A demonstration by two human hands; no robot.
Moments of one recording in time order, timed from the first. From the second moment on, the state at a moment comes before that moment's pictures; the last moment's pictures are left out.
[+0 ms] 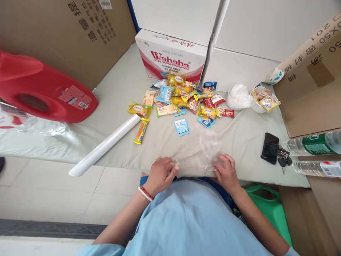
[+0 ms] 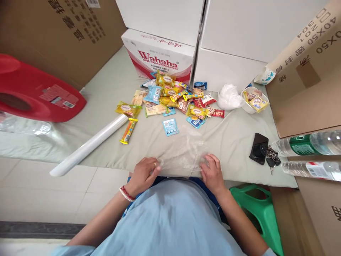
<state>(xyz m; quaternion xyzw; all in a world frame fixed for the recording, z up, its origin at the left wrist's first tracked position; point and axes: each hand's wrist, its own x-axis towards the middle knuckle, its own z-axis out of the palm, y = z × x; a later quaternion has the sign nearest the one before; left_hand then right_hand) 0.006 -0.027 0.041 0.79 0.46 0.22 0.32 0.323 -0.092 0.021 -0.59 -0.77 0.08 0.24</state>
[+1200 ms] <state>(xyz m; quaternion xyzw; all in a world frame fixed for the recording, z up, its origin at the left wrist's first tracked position) -0.003 -0.009 0.010 0.88 0.40 0.13 0.23 0.251 0.111 0.088 -0.44 -0.88 0.16 0.11</state>
